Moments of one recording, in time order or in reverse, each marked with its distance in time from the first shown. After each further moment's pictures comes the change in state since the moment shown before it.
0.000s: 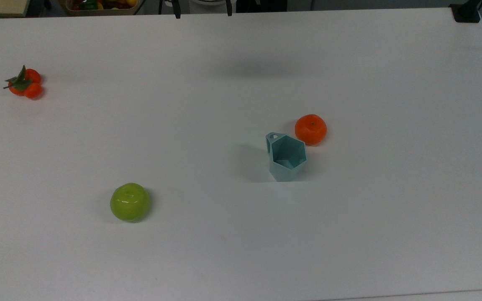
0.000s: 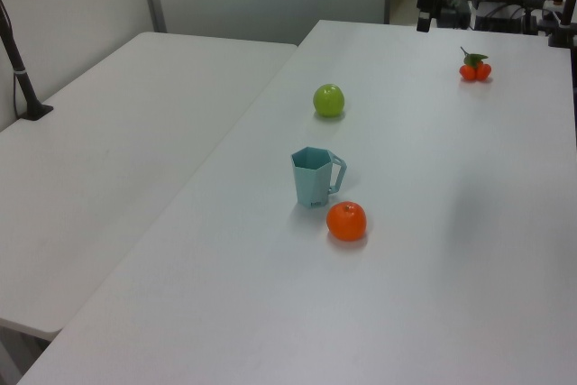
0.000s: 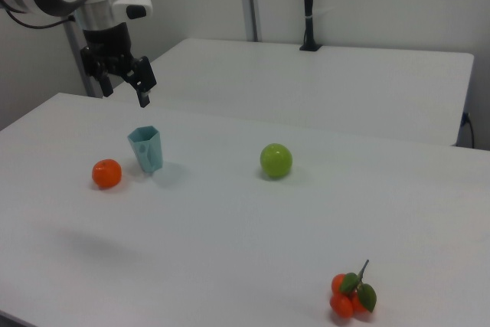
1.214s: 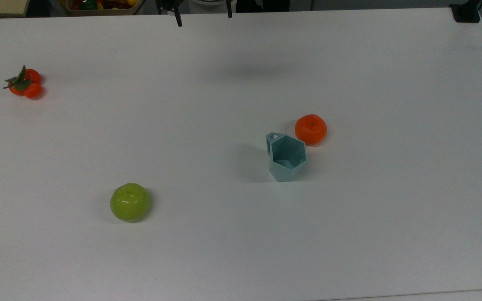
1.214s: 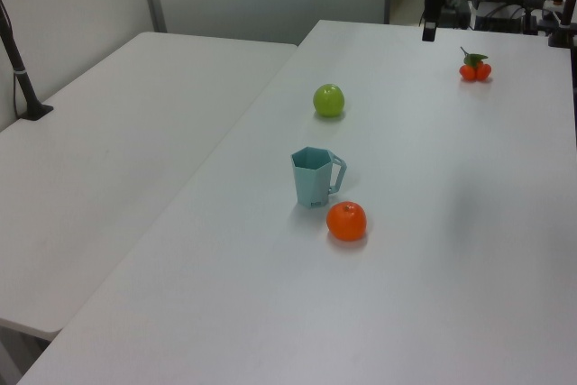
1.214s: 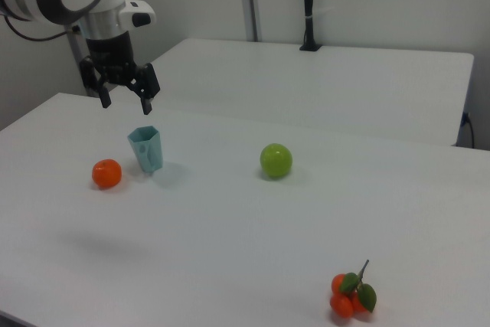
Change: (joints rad) arm 0.000 0.005 -0.001 -0.032 0.000 0.000 -0.184
